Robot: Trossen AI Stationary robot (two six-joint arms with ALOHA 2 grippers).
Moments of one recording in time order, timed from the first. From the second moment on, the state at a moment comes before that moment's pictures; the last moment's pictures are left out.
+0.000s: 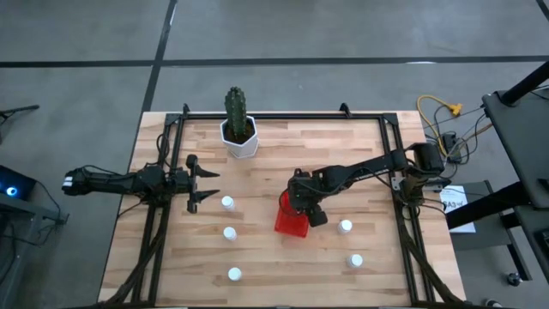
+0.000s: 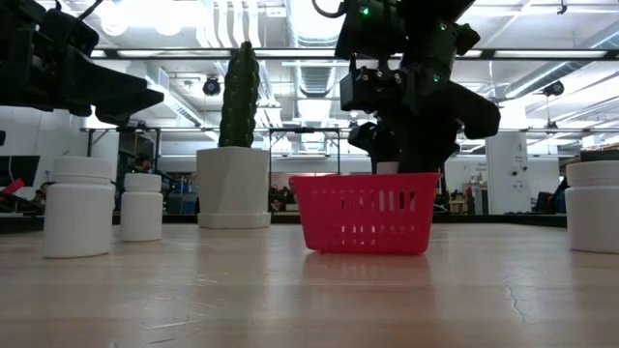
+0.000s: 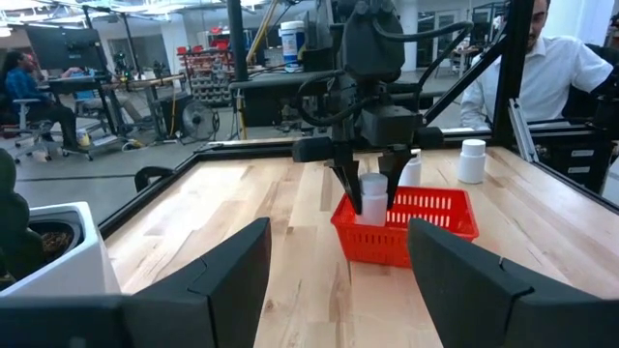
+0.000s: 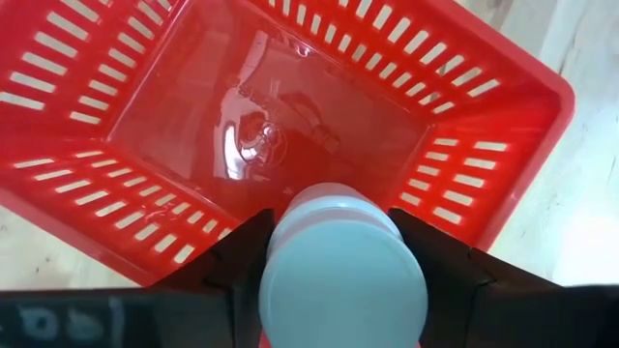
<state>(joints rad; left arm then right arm) -0.07 0.14 0.00 0.07 -0.15 0.06 0.07 1.81 1.17 -0.60 -0.05 -0.22</state>
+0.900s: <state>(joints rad) -0.07 0.14 0.00 0.07 -0.15 0.06 0.07 1.81 1.21 -0.63 -0.05 -0.24</state>
